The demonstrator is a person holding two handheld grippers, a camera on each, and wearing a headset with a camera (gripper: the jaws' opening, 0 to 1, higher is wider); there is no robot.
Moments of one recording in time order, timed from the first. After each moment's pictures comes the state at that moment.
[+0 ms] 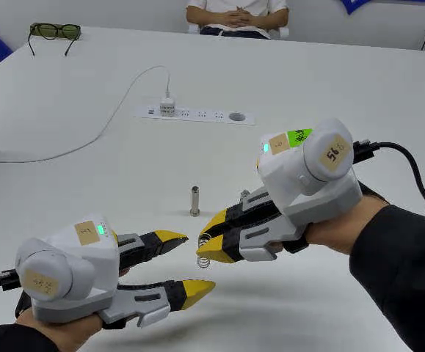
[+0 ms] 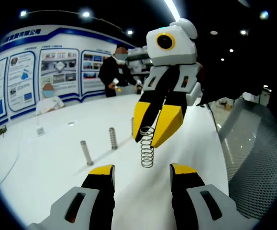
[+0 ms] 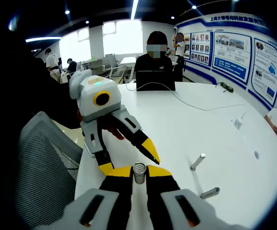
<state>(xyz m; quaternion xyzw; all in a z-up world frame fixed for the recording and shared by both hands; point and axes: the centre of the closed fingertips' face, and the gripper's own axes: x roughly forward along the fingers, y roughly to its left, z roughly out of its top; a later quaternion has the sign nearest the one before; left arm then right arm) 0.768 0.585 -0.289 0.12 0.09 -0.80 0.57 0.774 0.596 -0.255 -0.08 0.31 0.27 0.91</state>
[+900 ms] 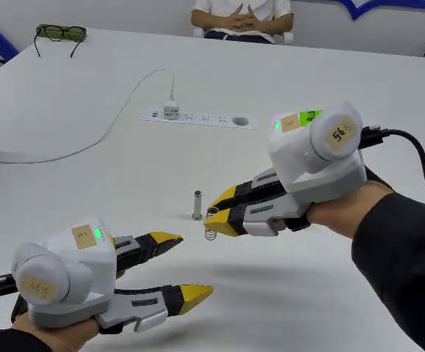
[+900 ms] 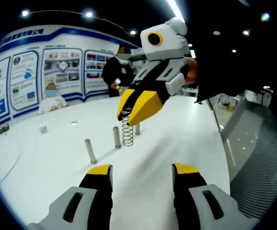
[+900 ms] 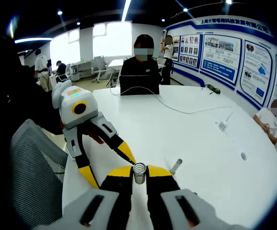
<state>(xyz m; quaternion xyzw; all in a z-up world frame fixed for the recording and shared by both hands) 0.773 0.587 -0.289 0.12 0.10 -0.80 0.58 0.799 0.561 -0.238 -0.09 0.30 0.22 0.92</state>
